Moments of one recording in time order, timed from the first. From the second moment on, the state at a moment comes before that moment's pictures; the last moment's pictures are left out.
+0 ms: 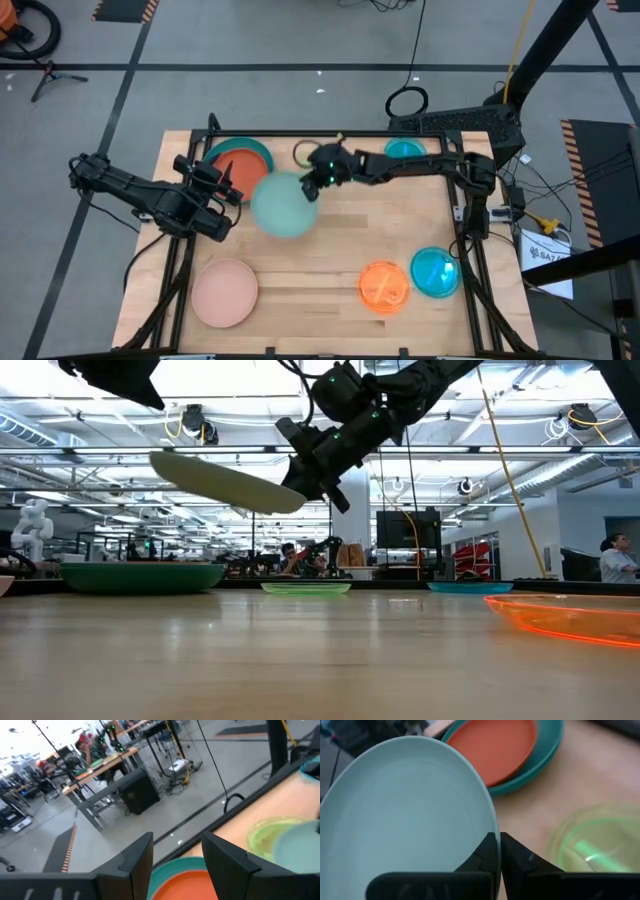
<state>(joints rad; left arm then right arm) -0.35 1.07 1.02 -1.49 -1.32 -1.15 -0.25 1.89 1.33 -0.03 -0.07 0.45</state>
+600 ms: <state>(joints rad) -0.30 1.07 1.02 -1.49 -1.40 -1.09 -0.38 2.19 1.75 -0.10 -0.07 0.40</state>
